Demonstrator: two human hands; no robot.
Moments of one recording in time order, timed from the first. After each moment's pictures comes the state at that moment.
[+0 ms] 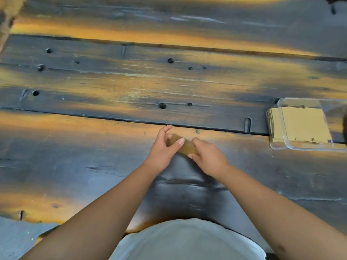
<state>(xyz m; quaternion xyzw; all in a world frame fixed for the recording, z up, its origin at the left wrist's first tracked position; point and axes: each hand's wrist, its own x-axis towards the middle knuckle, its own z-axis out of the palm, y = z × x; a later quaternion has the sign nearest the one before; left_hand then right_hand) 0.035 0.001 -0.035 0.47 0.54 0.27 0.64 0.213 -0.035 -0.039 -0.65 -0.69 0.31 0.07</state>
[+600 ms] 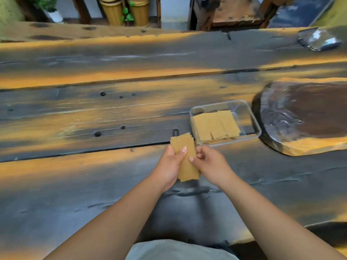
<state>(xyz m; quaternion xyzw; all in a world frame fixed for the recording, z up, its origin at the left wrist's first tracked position) 0.272 -0.077 0.033 0.34 0.40 0.26 0.81 0.396 -0.134 0.065 -0.75 -0.39 0.44 0.31</state>
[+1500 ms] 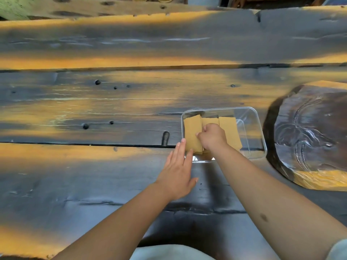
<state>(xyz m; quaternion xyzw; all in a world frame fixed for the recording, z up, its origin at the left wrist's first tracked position) 0.363 -0.074 -0.031 0.87 0.43 -0.07 0.23 0.529 -0.002 -0.025 -0.84 -0.36 0.39 0.13</state>
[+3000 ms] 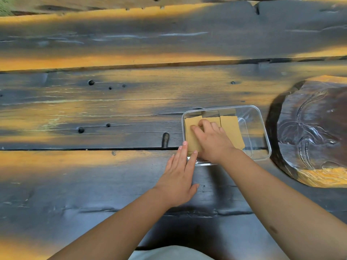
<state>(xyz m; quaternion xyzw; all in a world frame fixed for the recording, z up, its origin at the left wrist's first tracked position) 0.352 -0.072 -0.042 0.89 0.39 -0.07 0.24 0.538 -0.020 -0.039 -0.66 -0.73 0.15 -0.05</state>
